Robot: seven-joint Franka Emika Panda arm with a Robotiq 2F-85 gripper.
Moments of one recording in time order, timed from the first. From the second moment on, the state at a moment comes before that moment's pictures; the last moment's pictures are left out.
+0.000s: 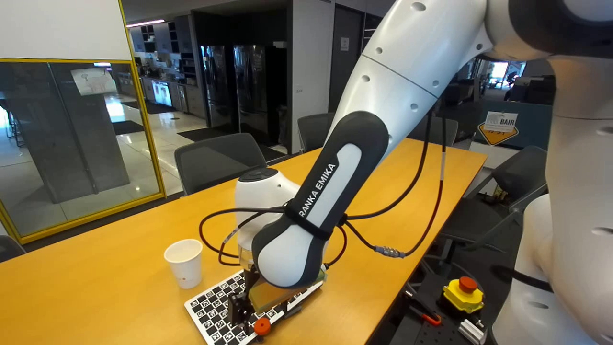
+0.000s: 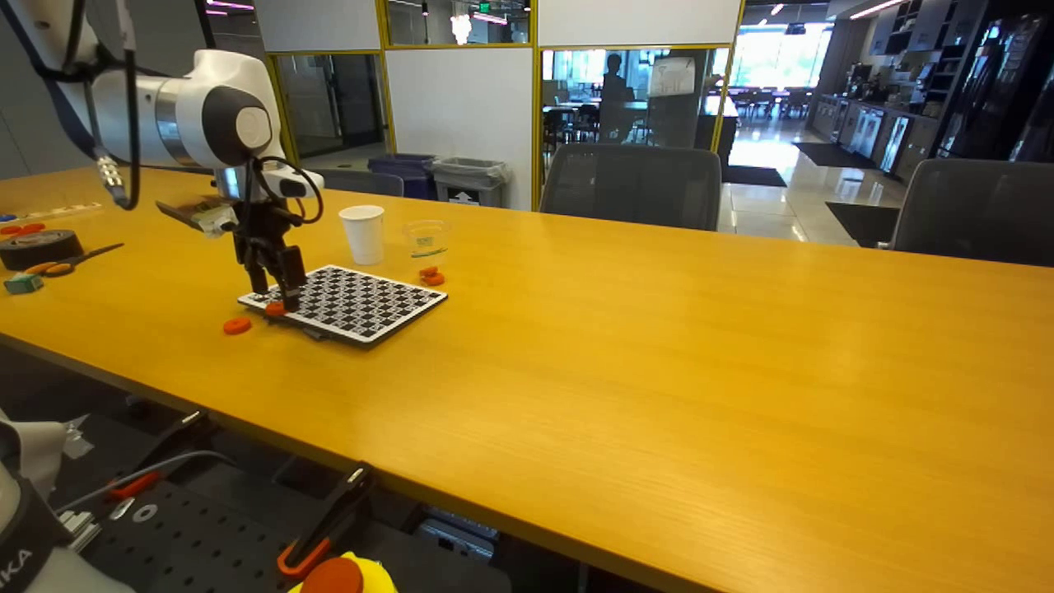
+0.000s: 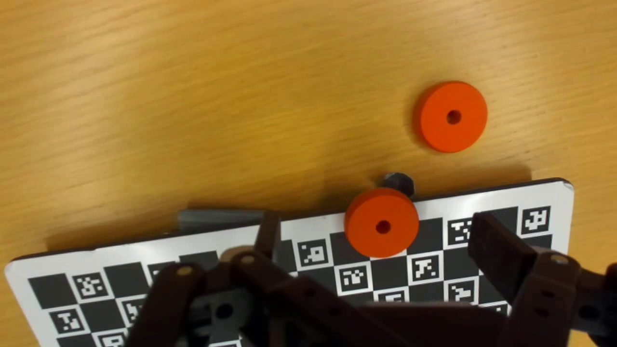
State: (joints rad) arm 0.30 0.24 0.18 -2.46 0.01 2.68 0.65
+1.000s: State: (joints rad) arm 0.31 0.34 0.16 -2.38 0.01 2.68 0.65
